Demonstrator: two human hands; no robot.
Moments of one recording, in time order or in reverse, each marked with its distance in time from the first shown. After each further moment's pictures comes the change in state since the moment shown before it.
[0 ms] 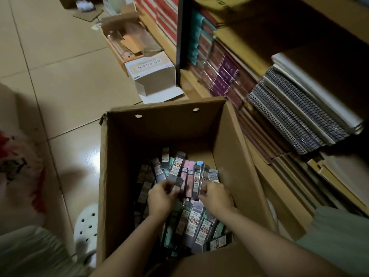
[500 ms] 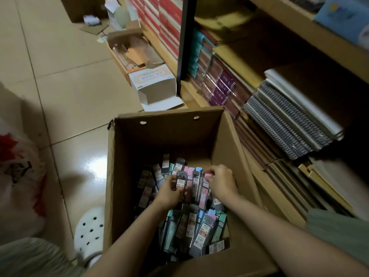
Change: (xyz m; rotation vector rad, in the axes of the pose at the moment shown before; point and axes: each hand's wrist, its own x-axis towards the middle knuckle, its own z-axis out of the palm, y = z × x) left_hand 0.002 0.034 -0.013 -0.410 -0.340 -0.062; right_hand 0.007 -0.018 -0.056 0.173 0.215 -0.079
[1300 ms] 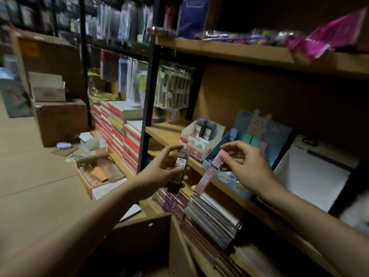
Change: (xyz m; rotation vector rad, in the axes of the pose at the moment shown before) left_hand -0.118 0.352 -0.002 -0.044 -0.540 0.740; right_hand -0.095 -0.124 -0.365 0.420 0.596 -0.512
